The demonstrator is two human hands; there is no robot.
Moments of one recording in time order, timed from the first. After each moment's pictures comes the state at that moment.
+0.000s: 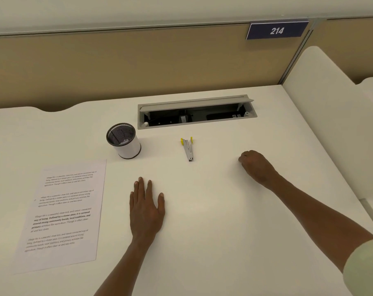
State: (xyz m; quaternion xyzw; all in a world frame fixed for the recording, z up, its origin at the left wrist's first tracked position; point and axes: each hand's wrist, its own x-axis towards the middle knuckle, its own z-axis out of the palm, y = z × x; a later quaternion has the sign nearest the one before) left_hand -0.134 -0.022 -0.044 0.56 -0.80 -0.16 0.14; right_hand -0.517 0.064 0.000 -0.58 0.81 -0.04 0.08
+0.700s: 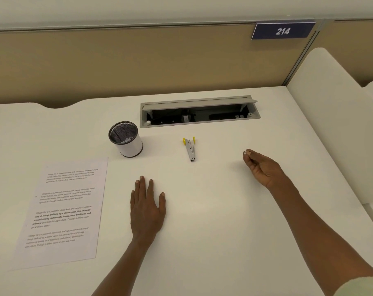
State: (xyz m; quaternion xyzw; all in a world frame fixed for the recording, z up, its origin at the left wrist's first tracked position) left_hand -0.134 -0.022 -0.045 0.56 -0.80 -0.16 0.14; right_hand -0.497 0.061 0.032 0.09 0.48 -0.74 0.47
